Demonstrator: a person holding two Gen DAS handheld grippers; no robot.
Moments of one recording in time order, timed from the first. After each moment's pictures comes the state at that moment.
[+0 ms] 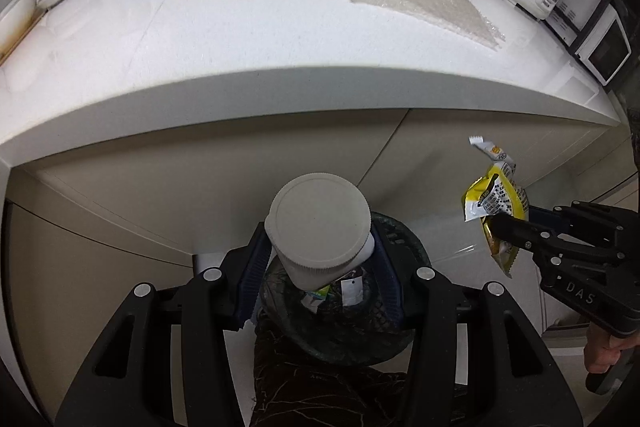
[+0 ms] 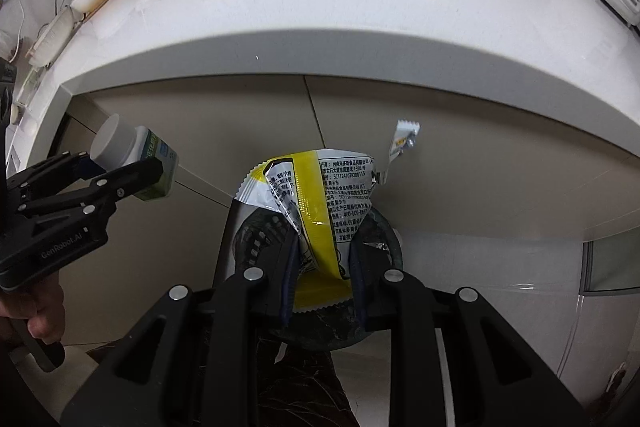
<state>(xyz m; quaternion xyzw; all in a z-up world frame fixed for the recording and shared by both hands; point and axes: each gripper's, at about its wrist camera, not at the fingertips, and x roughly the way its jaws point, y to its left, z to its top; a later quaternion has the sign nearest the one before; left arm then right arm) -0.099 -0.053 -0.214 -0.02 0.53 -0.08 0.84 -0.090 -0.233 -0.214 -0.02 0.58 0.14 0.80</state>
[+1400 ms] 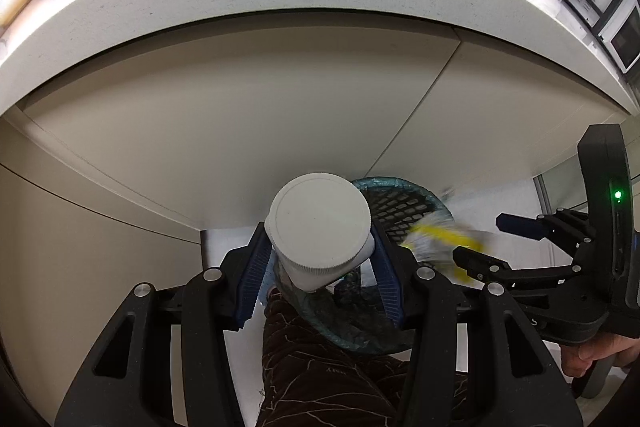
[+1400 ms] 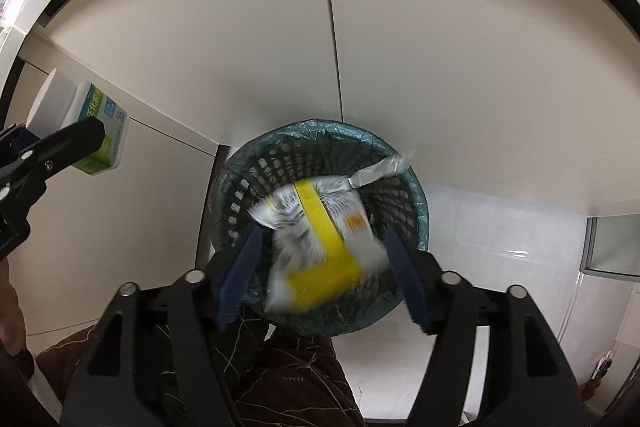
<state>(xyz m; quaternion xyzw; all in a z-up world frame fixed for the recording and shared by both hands) -0.096 -0.048 -0.269 -0.01 0.57 -0.06 0.82 -0.086 -0.206 -0.327 -0.05 0.65 0.14 0.74</state>
